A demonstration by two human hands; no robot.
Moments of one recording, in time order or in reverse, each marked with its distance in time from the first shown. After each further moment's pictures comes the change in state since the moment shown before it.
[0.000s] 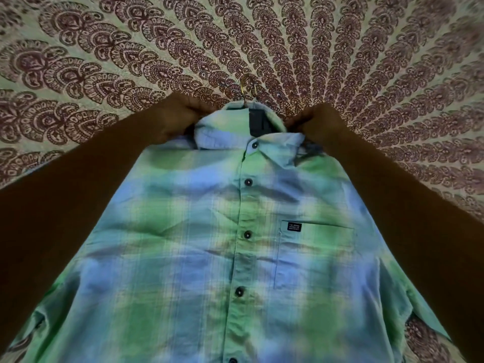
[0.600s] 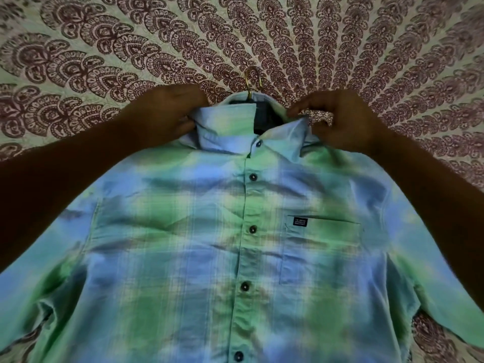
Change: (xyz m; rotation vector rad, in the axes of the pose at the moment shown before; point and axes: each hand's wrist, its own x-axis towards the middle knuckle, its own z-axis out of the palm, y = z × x) left_hand -0.040 -0.010 -0.027 0.979 0.084 0.910; right_hand -0.032 0.002 -0.028 -0.359 -0.138 -0.716
